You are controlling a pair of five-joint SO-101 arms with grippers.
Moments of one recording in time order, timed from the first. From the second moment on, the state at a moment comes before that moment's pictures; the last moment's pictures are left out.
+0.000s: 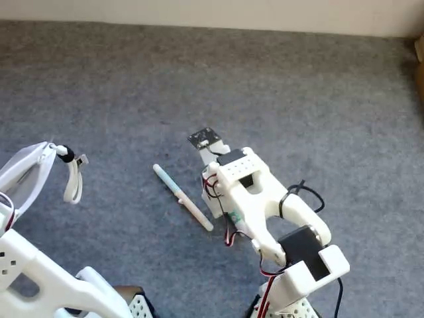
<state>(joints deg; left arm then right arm) -59.4 -50.9 29.7 85.8 14.4 -31.1 4.1 32.2 58.6 7.9</state>
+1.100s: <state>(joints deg) -59.4 -51.6 30.6 85.8 14.4 -30.9 2.5 33.5 51.0 7.9</state>
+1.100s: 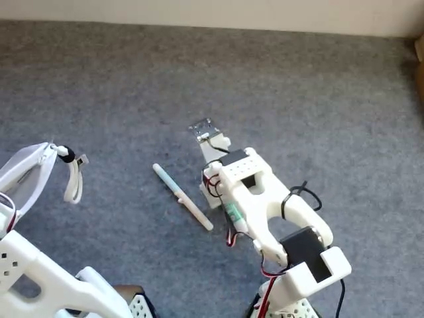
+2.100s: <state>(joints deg) -59.4 -51.6 30.6 85.8 14.4 -33.6 -23.6 41.7 63.1 7.9</state>
